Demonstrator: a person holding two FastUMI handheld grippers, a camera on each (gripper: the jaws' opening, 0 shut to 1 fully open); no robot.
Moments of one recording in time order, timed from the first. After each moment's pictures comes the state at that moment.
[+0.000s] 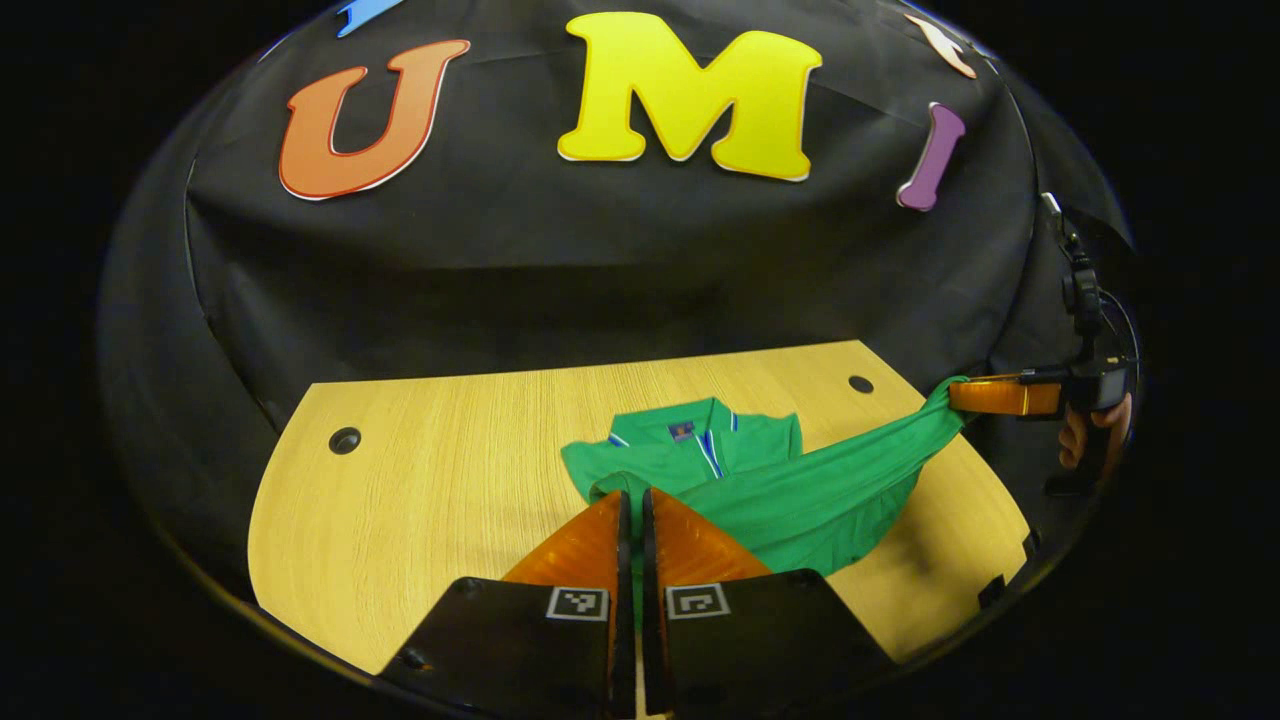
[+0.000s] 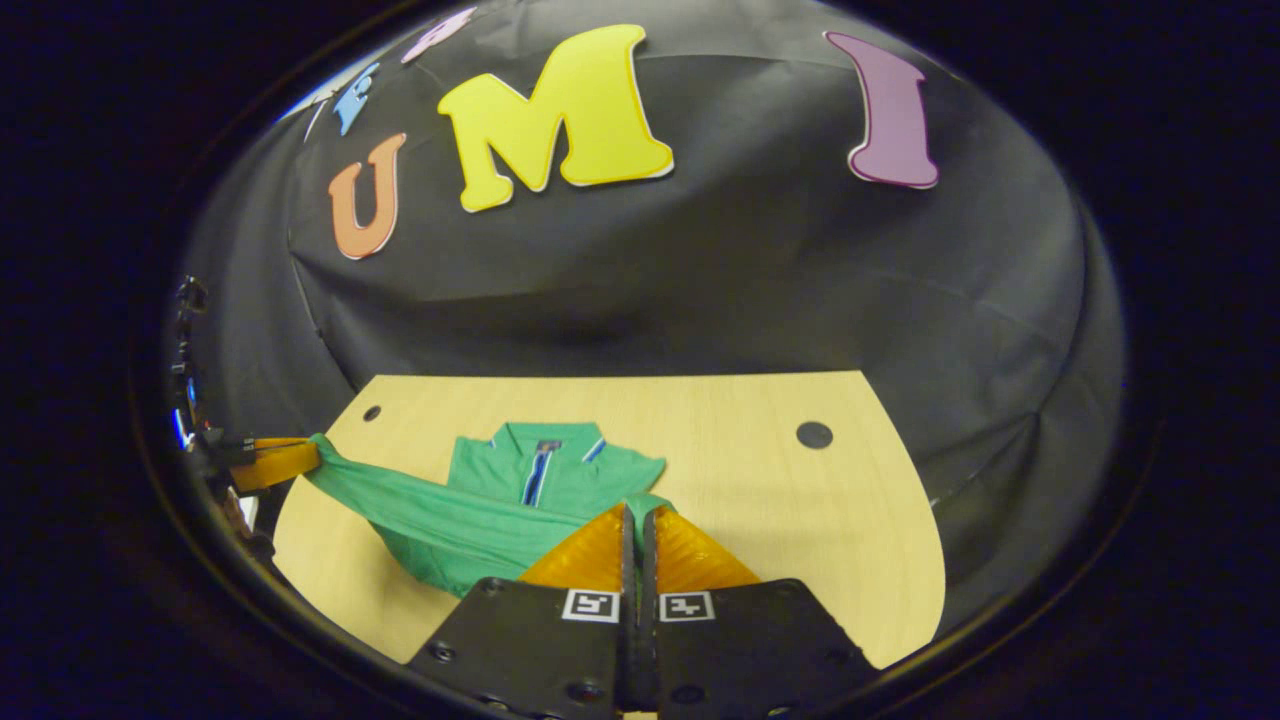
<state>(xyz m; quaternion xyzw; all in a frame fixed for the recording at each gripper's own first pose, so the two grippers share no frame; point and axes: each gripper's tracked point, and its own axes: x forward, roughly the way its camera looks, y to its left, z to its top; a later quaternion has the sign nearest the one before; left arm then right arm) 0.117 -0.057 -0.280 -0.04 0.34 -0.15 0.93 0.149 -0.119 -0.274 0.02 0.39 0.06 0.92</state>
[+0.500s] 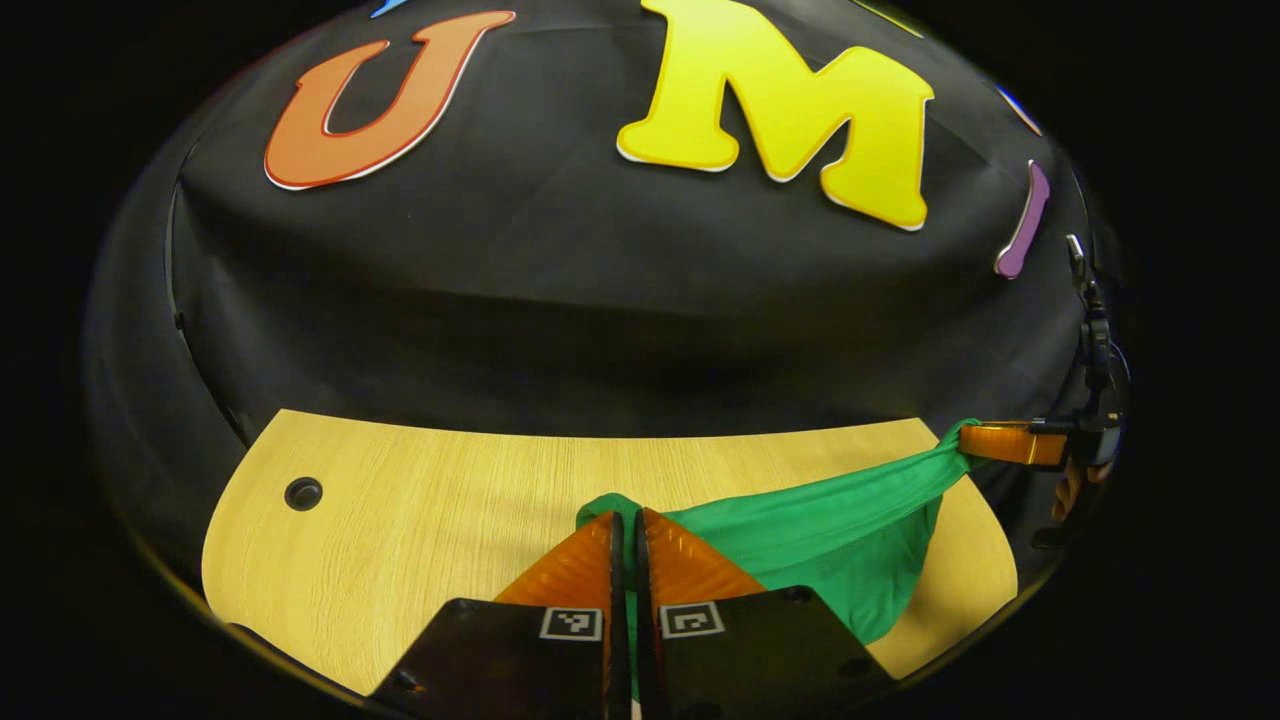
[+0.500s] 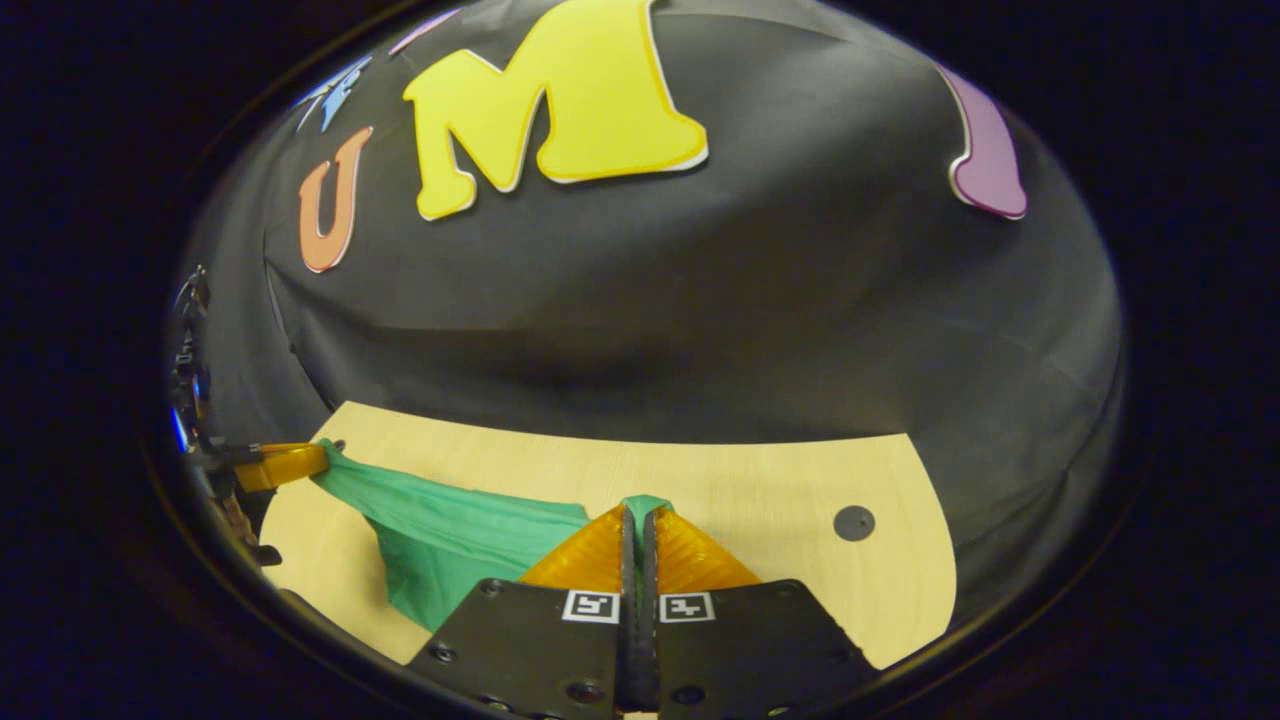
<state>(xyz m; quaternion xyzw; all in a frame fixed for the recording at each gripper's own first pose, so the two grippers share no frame) 0.239 -0.049 -0.338 -0.06 0.35 -0.09 0.93 0.279 -0.092 -0.320 0.00 0.38 0.07 0.92</state>
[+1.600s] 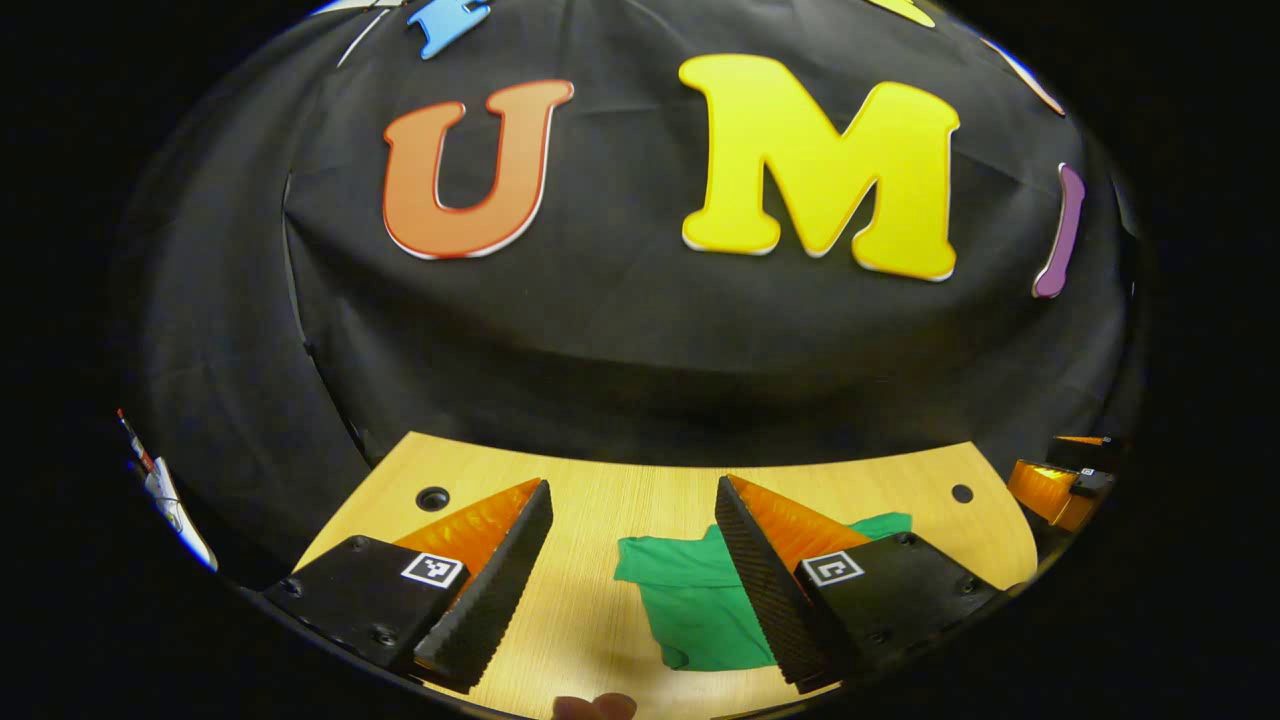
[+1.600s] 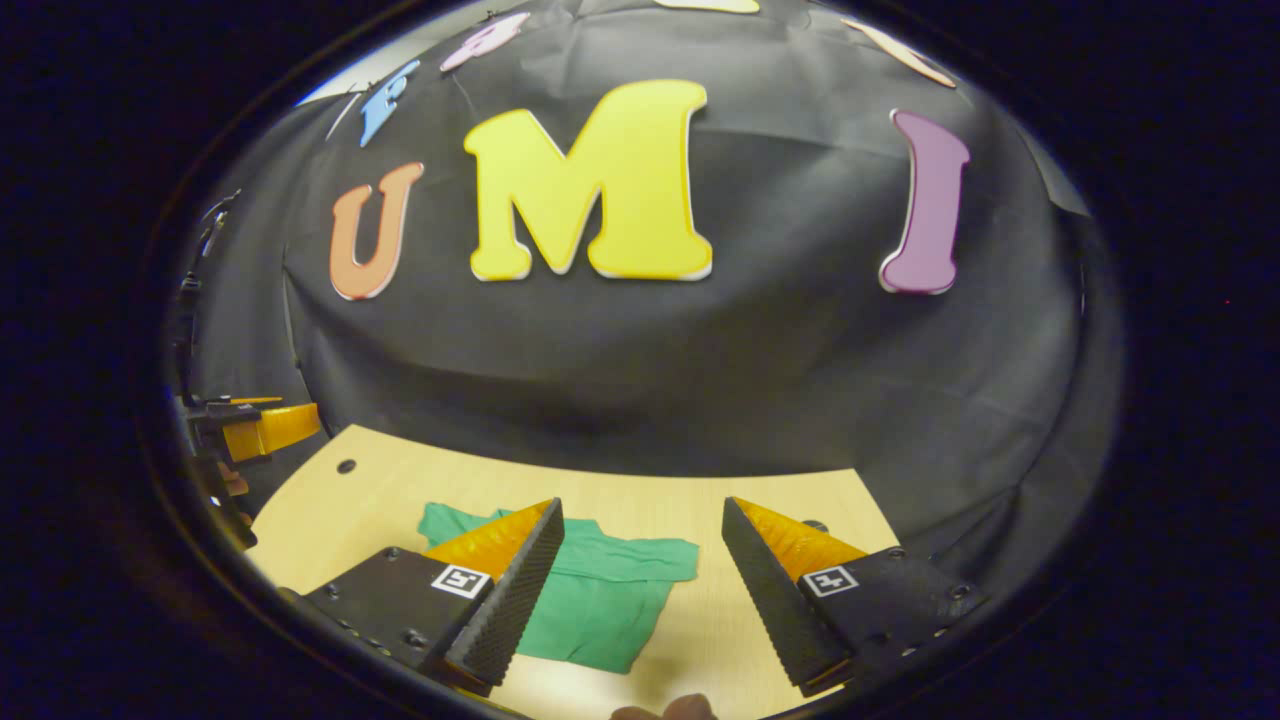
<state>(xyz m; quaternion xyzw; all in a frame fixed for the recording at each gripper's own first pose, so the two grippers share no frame) 0.181 -0.016 -0.196 -0.03 0.23 0.01 0.97 0.180 -0.072 -0.196 -0.02 0.25 0.04 0.97</state>
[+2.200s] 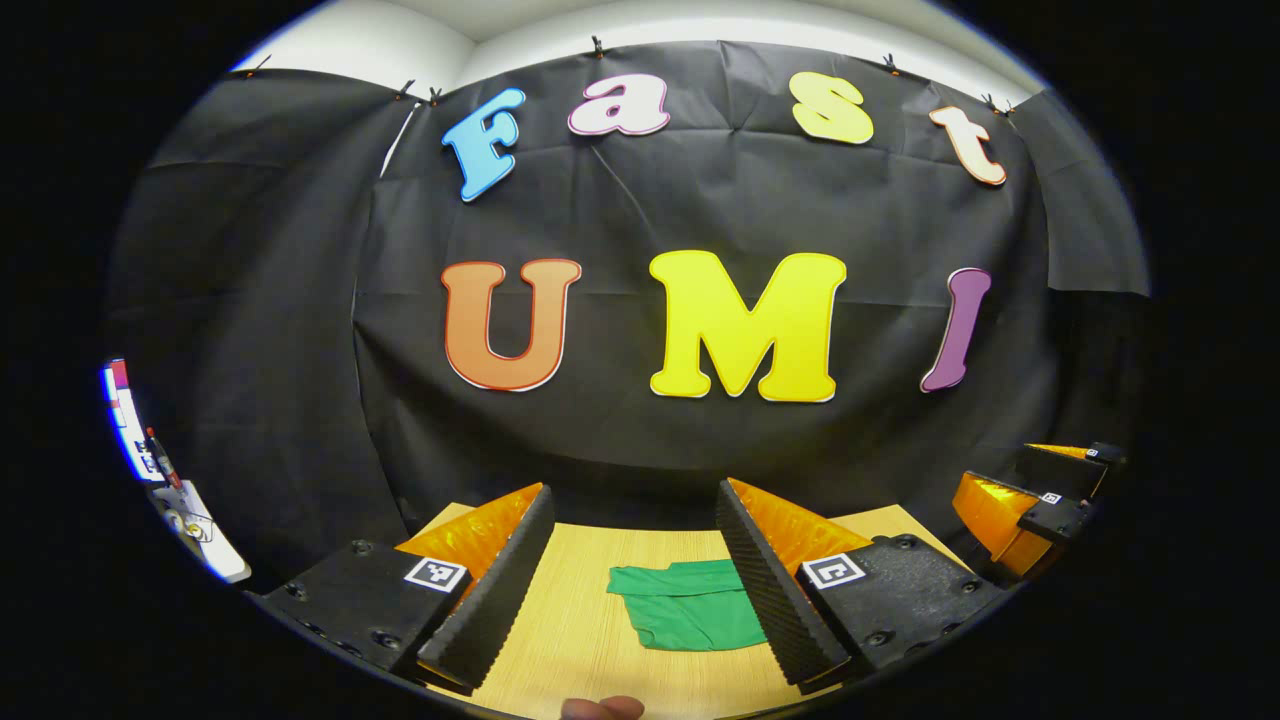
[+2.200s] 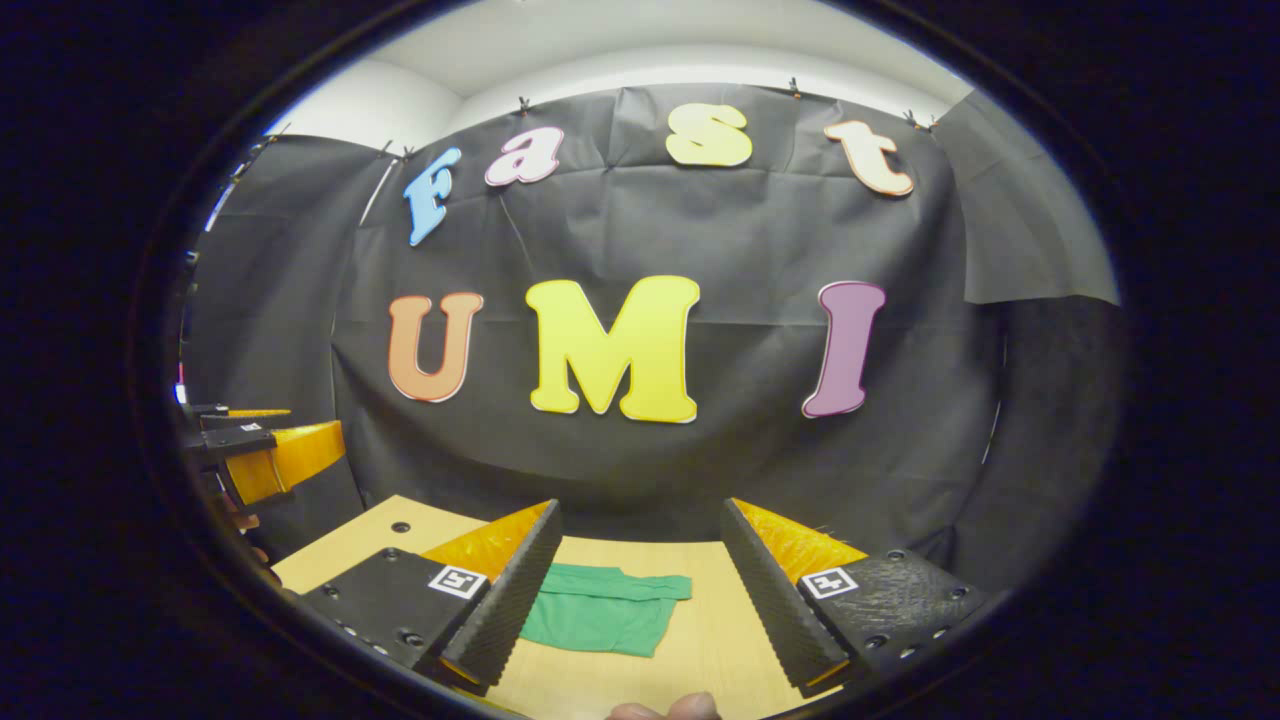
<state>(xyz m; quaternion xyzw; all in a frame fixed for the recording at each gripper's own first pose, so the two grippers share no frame) 0.017 -0.029 -0.037 -0.02 0.09 0.00 1.00 0.006 -0.043 -0.047 -0.02 0.11 0.02 0.99</state>
